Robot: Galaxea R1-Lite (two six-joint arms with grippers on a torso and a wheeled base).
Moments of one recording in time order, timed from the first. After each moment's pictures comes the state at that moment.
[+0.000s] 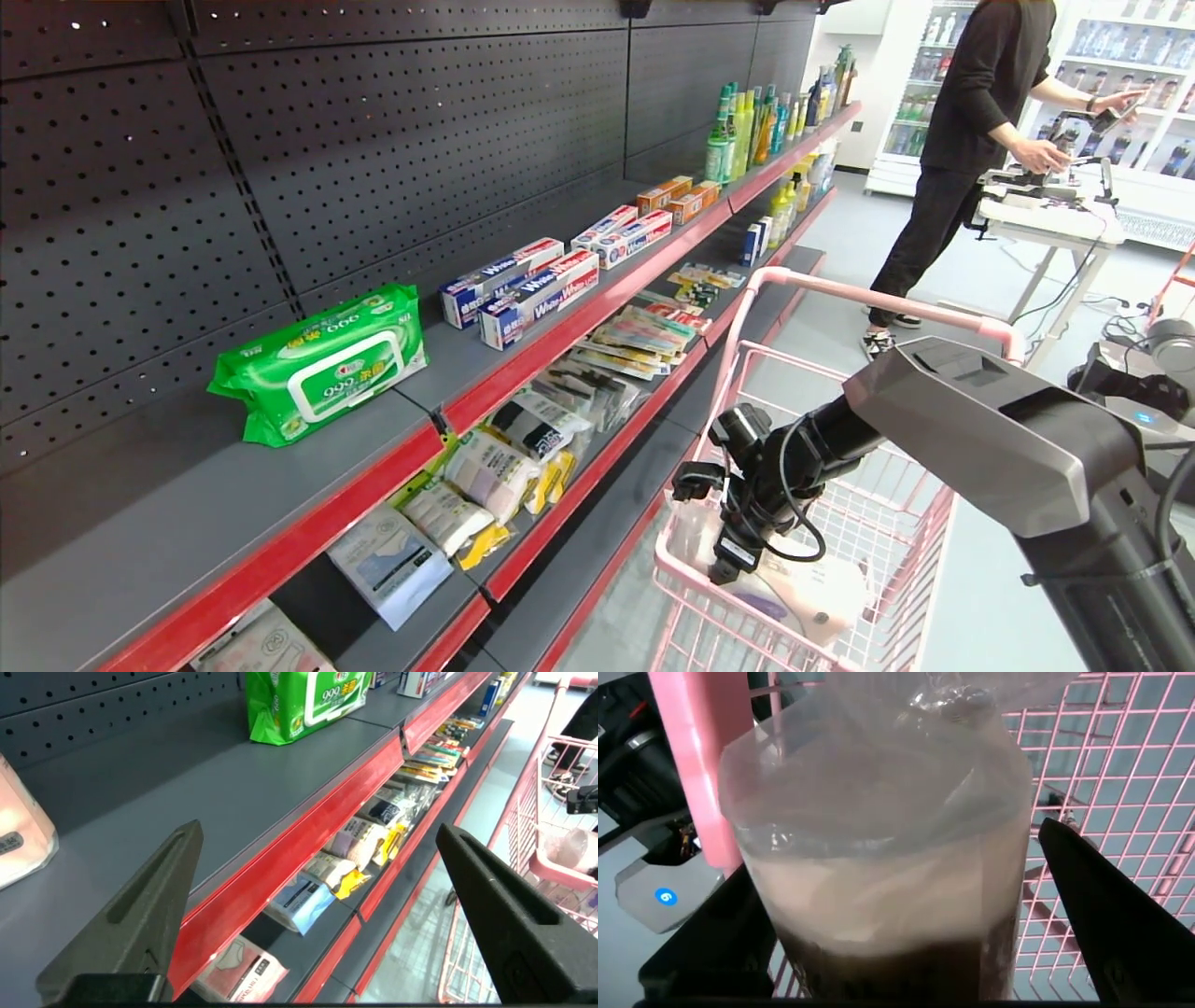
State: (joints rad) left arm 0.00 0.00 0.00 0.00 0.00 0.01; right arm 0.39 2.56 -1.43 0.17 0.06 -0.64
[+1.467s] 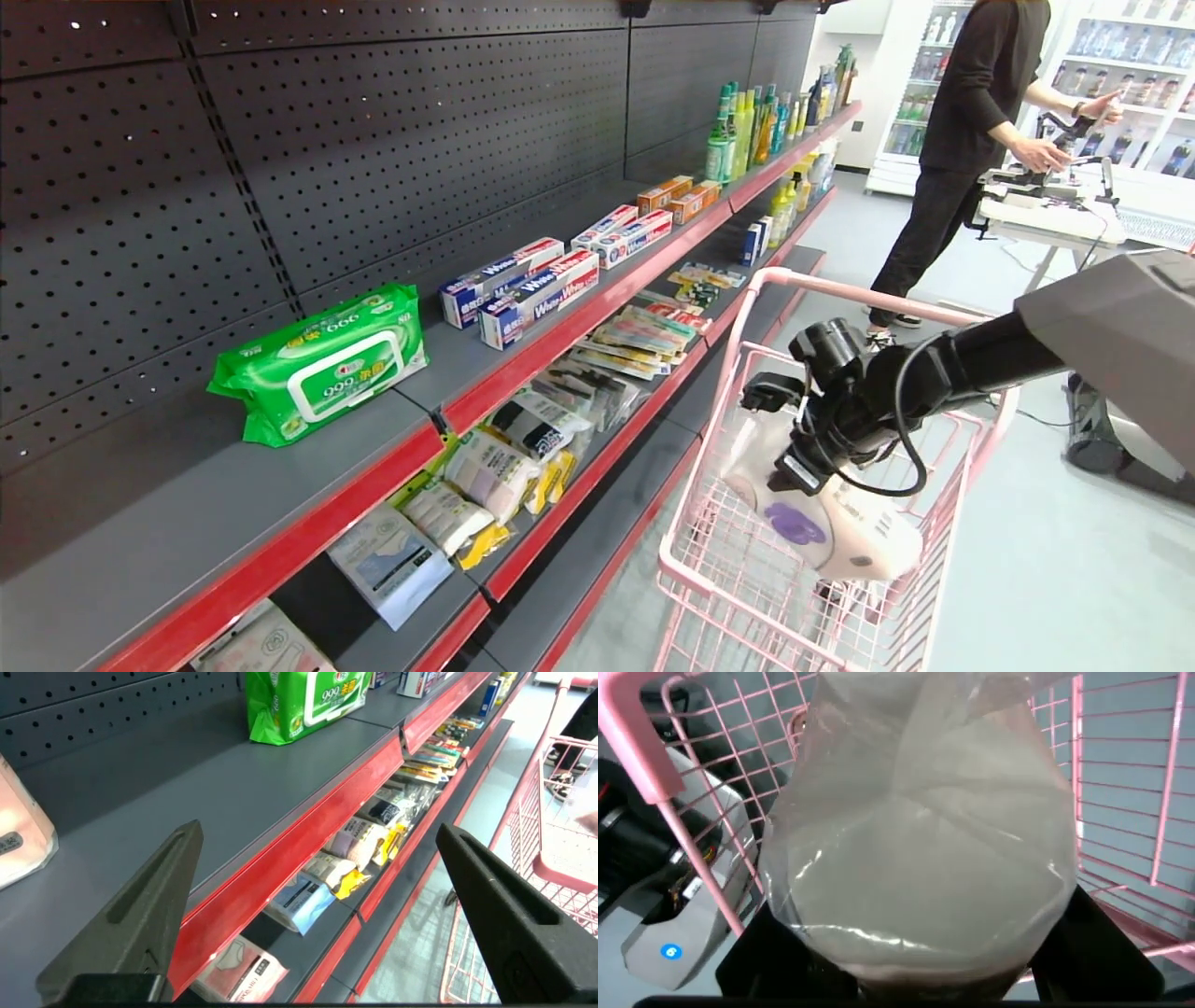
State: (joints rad) left arm 0.00 0.00 0.00 0.00 0.00 0.01; right arm 0.25 2.22 -1.33 0.21 -0.04 -0.52
